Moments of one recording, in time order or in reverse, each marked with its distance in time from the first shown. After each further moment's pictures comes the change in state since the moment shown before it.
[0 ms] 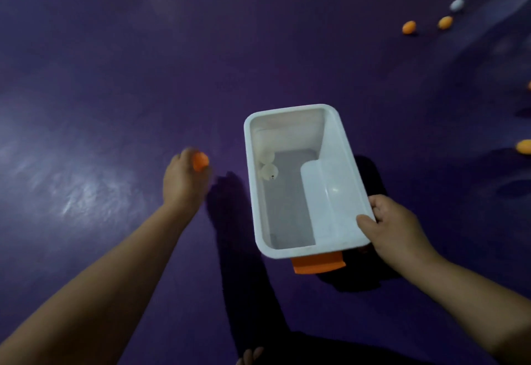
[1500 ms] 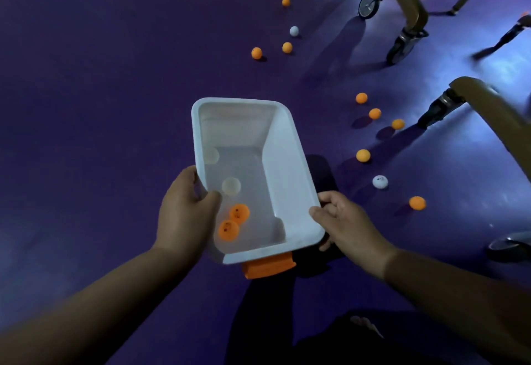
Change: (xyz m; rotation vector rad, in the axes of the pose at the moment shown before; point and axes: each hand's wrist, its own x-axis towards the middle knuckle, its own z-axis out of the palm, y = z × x) left_hand -0.061 0.280 0.097 -0.567 -0.511 0.119; right_hand 0.096 0.092 -0.153 0.352 0.103 0.080
